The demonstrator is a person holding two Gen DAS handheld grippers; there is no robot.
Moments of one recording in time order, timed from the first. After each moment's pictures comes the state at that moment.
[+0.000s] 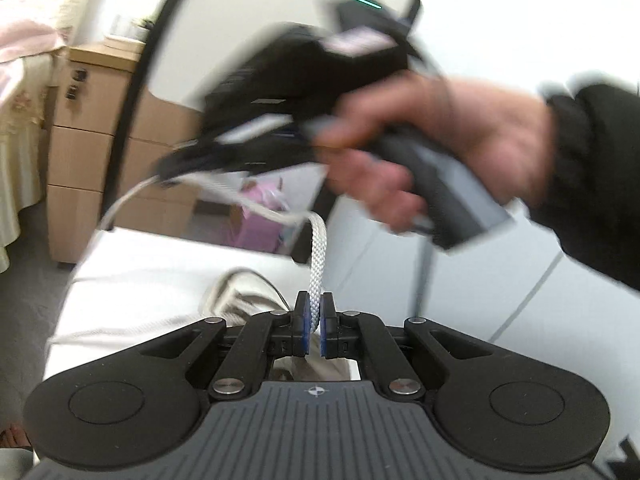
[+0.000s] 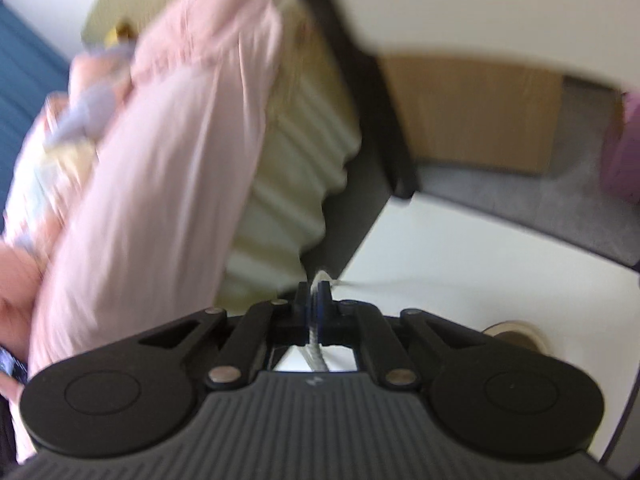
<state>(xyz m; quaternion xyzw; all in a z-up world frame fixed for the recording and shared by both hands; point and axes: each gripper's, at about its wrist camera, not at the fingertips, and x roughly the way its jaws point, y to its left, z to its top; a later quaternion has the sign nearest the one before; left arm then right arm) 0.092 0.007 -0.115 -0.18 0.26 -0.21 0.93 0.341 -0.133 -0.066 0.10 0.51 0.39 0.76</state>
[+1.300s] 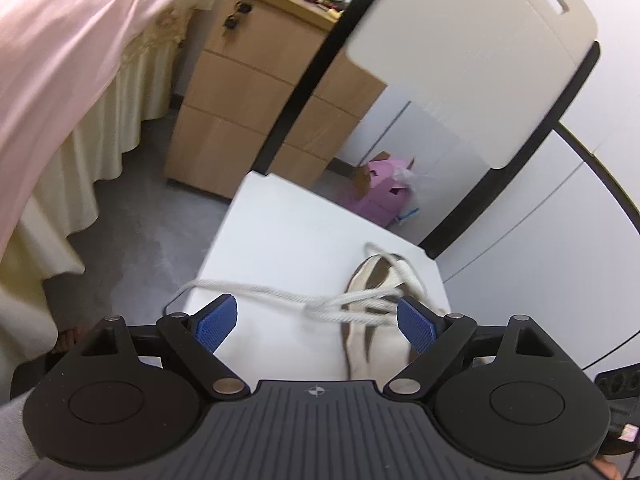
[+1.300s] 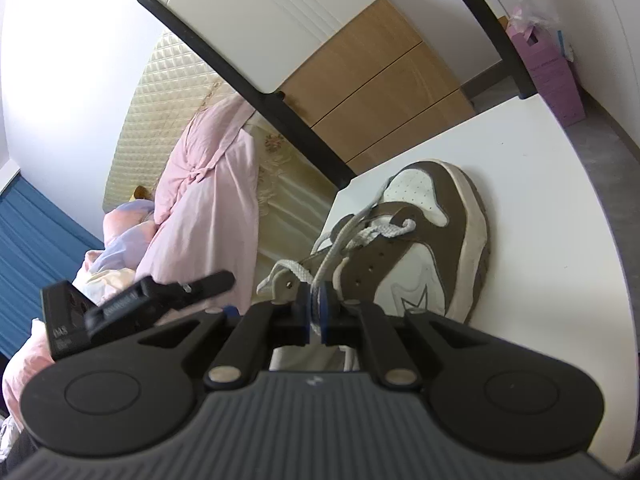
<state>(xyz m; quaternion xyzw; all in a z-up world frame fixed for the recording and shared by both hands) 0.130 0.082 -0.131 -0.25 0.38 -0.05 0.89 0.158 -0.260 -0.165 0.31 0.39 0.33 0.80</state>
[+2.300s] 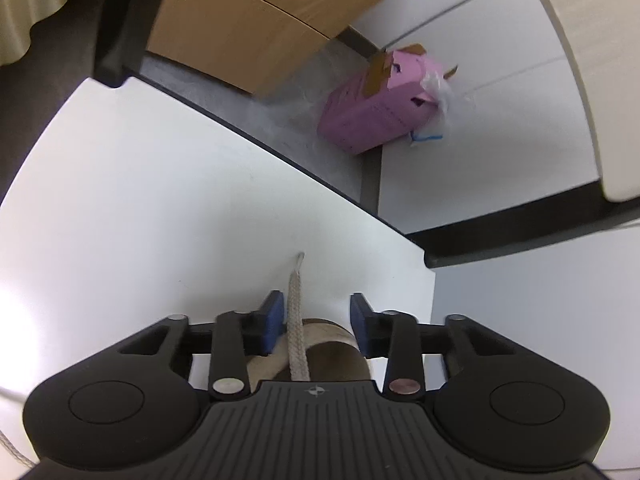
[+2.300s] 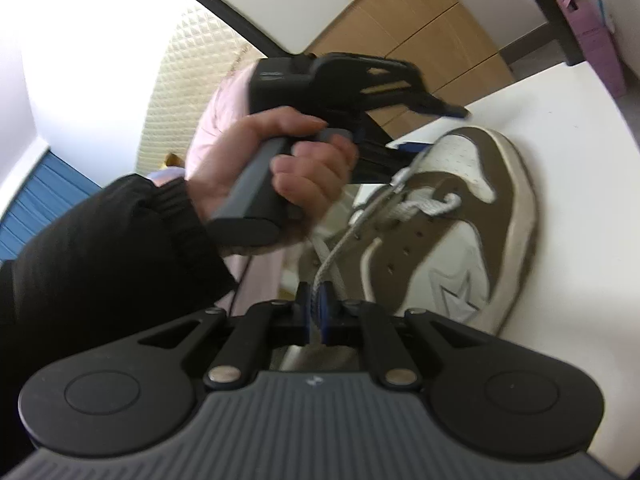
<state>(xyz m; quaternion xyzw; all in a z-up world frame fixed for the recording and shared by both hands) 0.368 -0.001 -0.219 -0.33 0.58 -0.06 0.75 0.175 -0.247 -0.173 0.32 0.41 0.39 0.76</state>
